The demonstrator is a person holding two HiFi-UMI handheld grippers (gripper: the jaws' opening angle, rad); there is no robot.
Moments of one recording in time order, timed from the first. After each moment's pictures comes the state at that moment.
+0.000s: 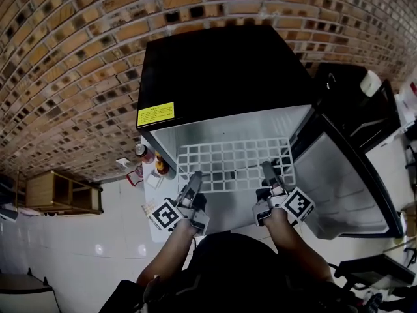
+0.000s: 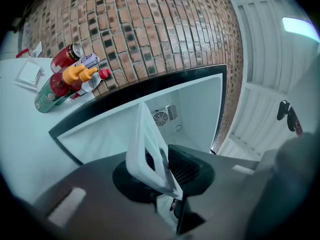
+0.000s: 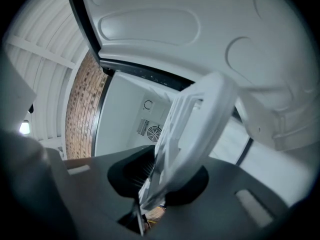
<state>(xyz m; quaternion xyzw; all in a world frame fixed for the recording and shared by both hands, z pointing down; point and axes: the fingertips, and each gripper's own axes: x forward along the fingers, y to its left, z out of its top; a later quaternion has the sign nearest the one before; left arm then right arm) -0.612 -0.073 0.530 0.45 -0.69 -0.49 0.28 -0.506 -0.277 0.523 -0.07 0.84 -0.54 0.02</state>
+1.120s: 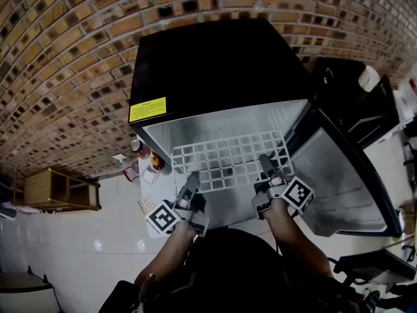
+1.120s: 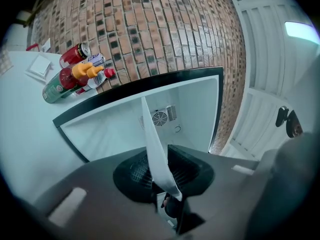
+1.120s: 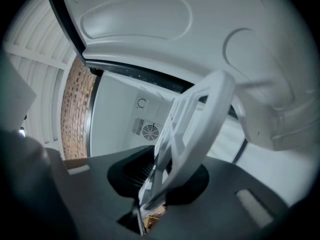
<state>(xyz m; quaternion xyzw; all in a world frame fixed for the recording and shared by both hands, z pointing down) -0.594 -0.073 0.521 0.44 -0.69 -0.51 0.27 -0.516 -0.285 0.525 -0.05 0.82 -0.57 0.00</state>
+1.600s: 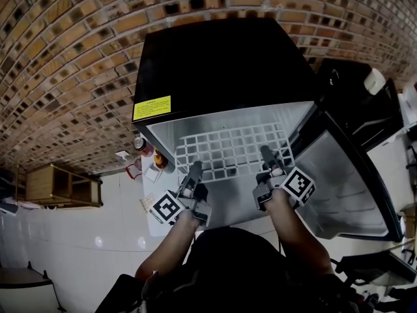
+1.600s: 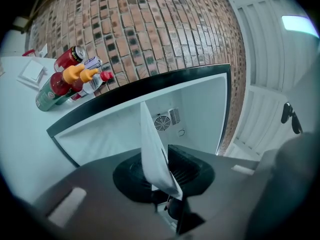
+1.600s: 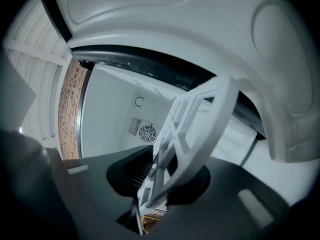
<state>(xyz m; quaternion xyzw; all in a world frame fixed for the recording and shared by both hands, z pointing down) -0.621 -0.086 0.524 0.42 -0.70 -0.50 0.26 -0.543 -0.297 0.528 -0.05 0.83 -0.56 -0.01</state>
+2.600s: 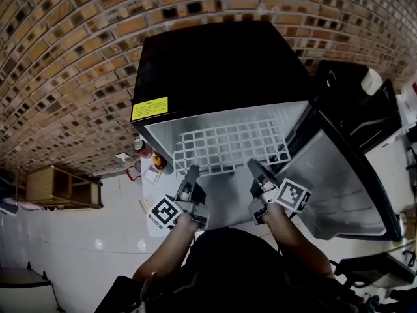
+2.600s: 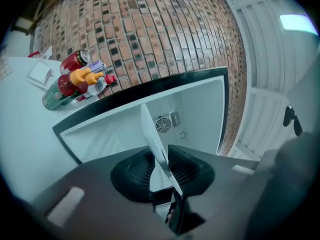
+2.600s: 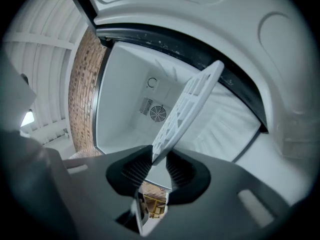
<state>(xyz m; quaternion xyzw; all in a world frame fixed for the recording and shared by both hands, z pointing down) -0.612 -0.079 0.520 0.40 -0.70 -0.54 0.25 -0.528 -0.247 0.526 0.03 0.85 -0.52 -0.07</state>
